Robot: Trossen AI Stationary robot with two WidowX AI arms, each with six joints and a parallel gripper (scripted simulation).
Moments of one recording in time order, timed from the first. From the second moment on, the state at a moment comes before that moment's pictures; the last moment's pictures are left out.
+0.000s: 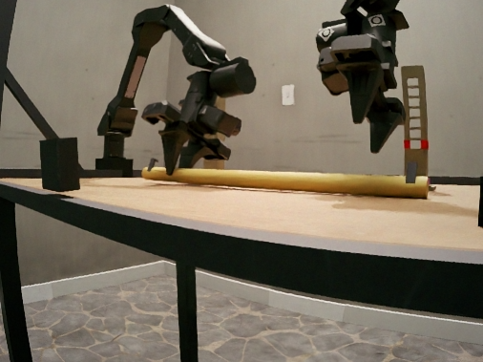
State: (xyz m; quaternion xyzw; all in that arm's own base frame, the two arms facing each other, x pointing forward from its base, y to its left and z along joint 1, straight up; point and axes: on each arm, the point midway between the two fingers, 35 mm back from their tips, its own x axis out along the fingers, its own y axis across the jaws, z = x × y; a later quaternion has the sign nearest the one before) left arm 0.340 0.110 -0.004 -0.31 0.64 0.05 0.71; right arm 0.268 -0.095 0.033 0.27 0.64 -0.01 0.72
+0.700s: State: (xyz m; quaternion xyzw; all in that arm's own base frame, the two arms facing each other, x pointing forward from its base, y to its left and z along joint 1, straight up) left arm 0.340 0.110 -0.004 -0.31 0.64 0.05 0.71; right arm 0.291 -0.062 0.013 0.10 0.69 -0.20 0.69
